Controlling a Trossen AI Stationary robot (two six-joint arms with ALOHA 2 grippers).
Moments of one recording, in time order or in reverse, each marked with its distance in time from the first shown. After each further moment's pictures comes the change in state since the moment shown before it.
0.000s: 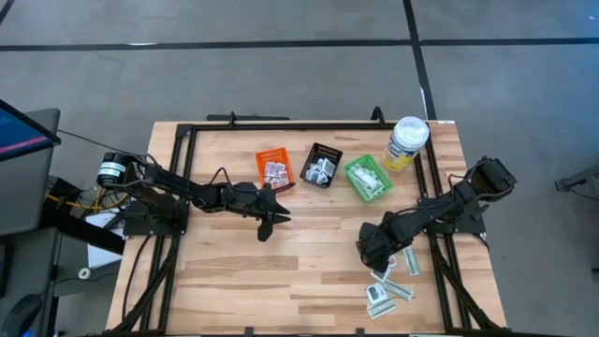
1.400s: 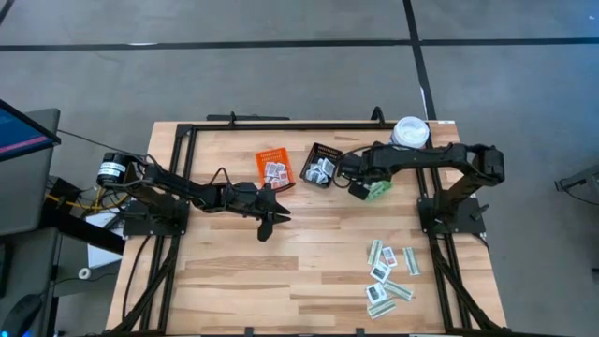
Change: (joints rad) left arm 0.001 0.000 0.000 -0.001 0.000 0.002; right arm -0.683 0.003 0.256 -0.189 0.481 -0.633
